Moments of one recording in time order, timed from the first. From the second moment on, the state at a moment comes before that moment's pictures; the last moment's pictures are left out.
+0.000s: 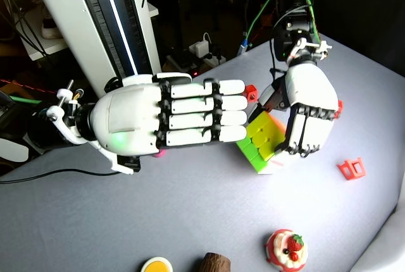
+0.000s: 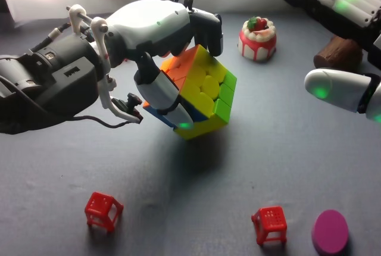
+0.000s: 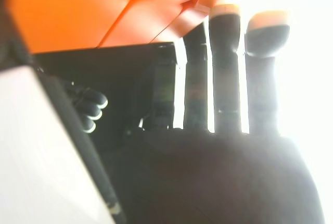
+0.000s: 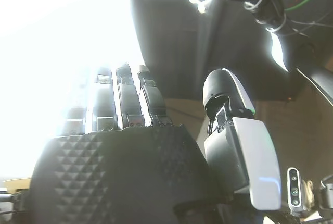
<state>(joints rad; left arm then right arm) 0.59 -1.27 1.38 0.06 -0.56 0.62 -0.95 -0.94 1.07 -0.10 1.18 -0.62</state>
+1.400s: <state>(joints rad) 0.77 -0.99 1.14 -0.03 -0.96 0.76 -0.95 -0.89 1.06 0.01 1.18 -0.62</state>
